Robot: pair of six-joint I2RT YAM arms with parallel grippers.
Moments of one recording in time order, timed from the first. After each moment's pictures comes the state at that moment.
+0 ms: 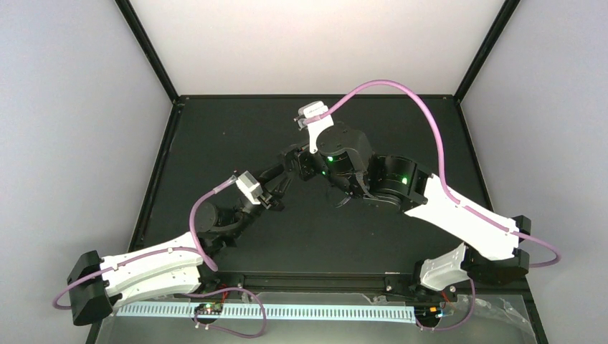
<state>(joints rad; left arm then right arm) -1.04 0.84 0.48 0.91 -0.19 0.10 1.21 1.42 1.80 -0.76 0.50 0.32</state>
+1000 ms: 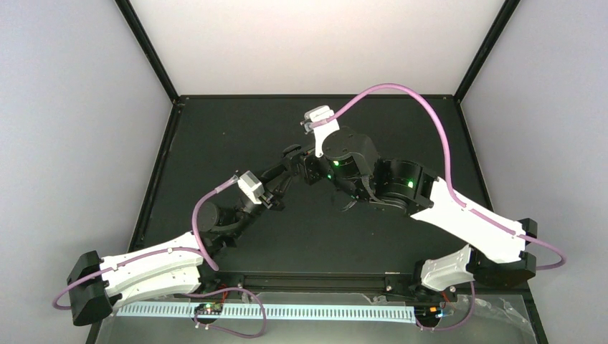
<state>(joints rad) -1.04 0.84 0.47 0.89 -0.20 0.11 1.21 1.38 1.75 -0.77 0.49 0.35</state>
